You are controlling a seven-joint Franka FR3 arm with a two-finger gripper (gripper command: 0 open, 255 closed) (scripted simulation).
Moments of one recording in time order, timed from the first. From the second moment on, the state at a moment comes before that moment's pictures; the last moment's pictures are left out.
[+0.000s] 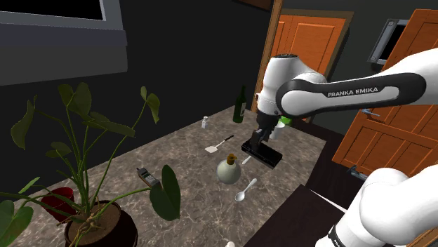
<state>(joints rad) 0.05 -0.55 0.15 -2.51 0.00 2.00 0.02</state>
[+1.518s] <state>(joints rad) 0.16 0.29 0.33 -2.12 -0.24 2.44 0.49</state>
